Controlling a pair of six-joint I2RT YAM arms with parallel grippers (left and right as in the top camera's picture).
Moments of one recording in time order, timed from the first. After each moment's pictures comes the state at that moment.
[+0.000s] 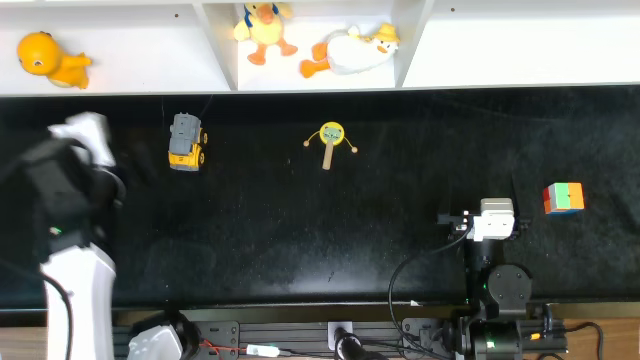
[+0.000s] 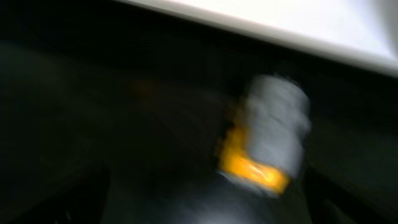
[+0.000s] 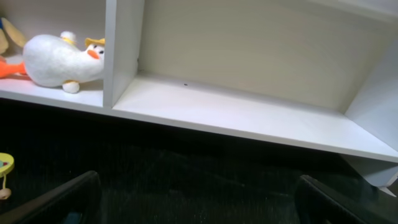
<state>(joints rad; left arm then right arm) 0.31 1.06 0.69 -0.39 0.18 -0.02 0.01 0.01 0.02 -0.01 0.06 -0.19</state>
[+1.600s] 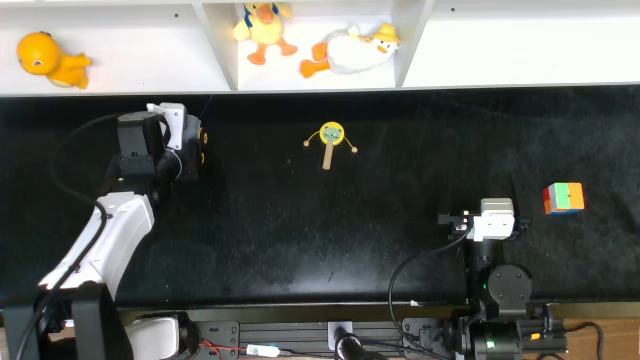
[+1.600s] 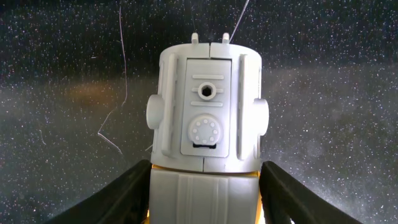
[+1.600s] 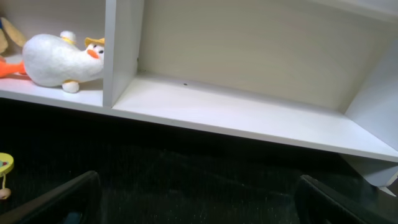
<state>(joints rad) 0.05 1.45 0.72 -0.16 0.02 0.08 0.01 0.01 0.02 -0.01 0.06 -0.19</state>
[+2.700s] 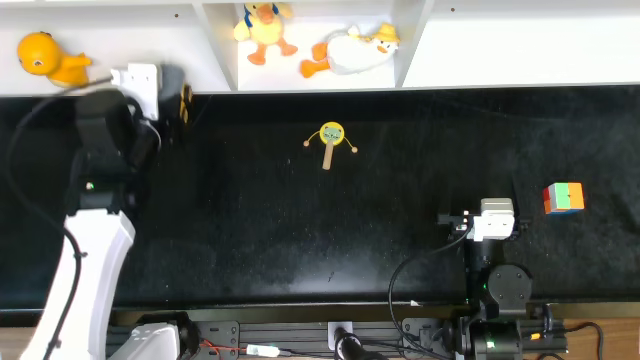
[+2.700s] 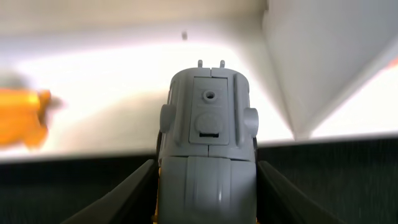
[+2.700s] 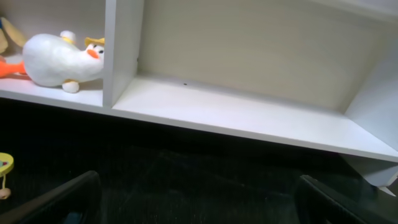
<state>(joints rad) 0.05 1.27 0.93 -0.19 0.06 0.08 0.01 0.01 0.02 -0.01 0.06 -0.19</state>
